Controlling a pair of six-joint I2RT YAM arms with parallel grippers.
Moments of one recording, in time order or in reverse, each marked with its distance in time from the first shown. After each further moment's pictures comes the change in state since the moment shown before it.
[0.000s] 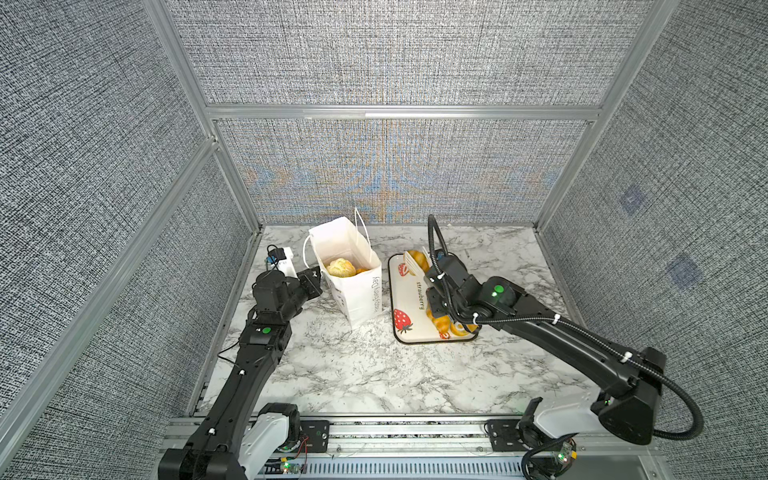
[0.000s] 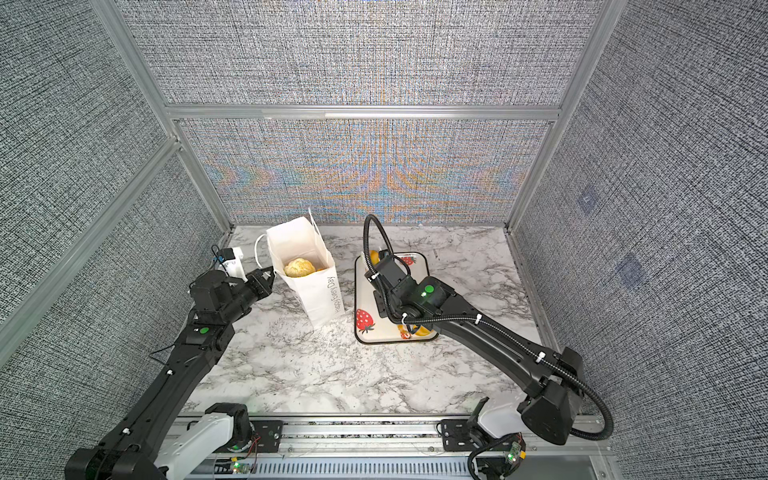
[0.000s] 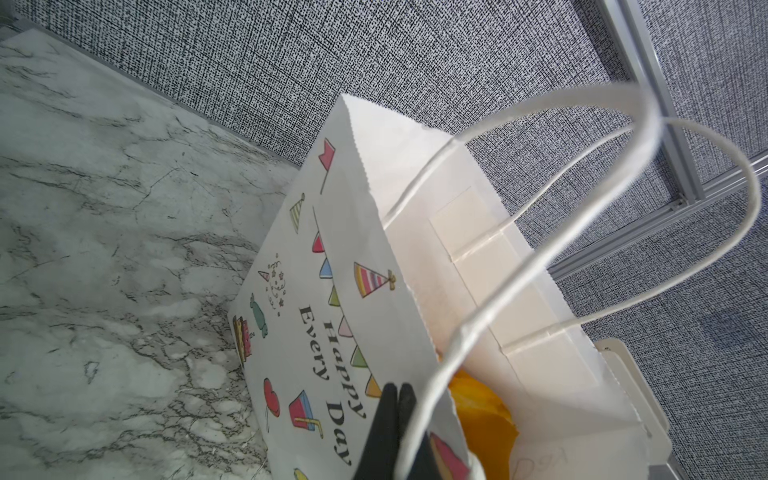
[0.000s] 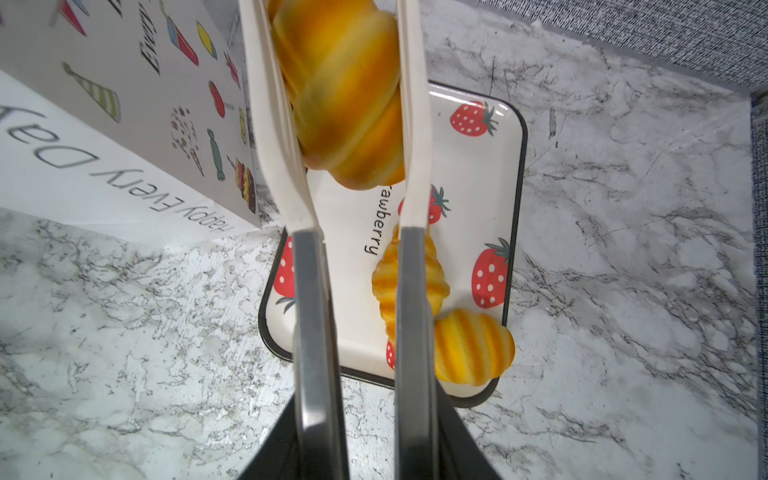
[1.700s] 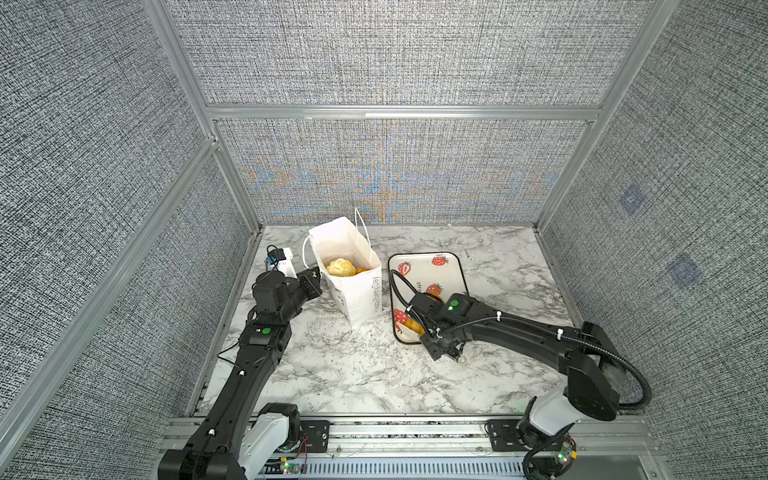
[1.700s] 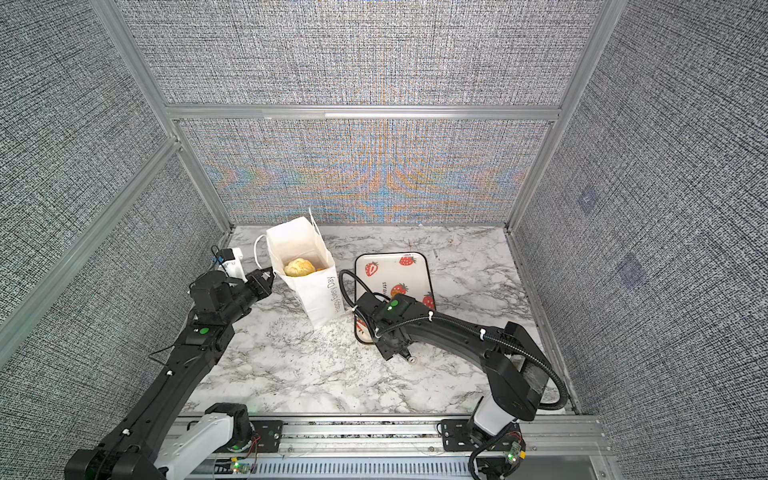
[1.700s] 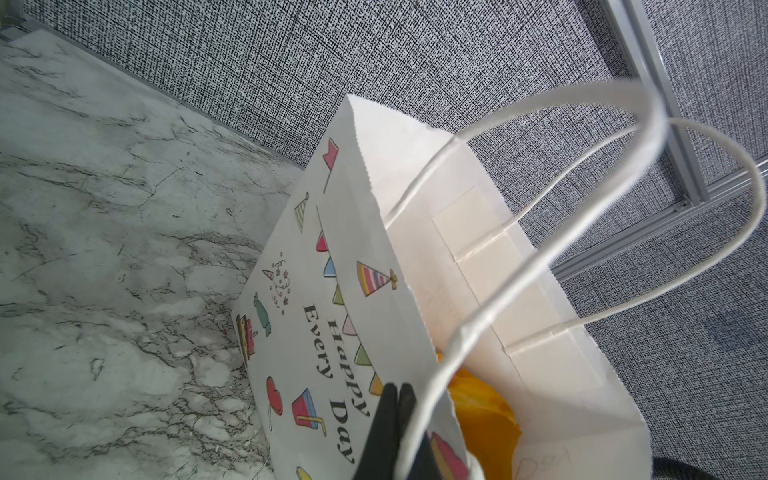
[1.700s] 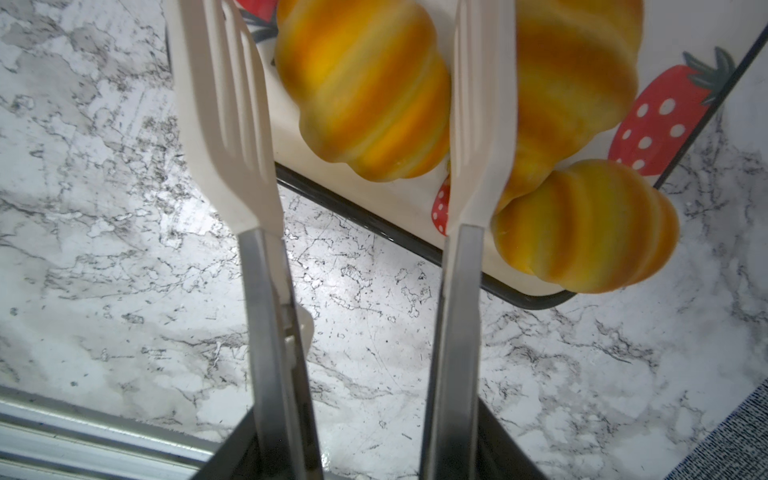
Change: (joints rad) left arm 0.000 -0.002 -0.004 -0.003 -0.007 0.000; right arm 0.067 0.209 -0.165 -0.183 -0.186 -0.078
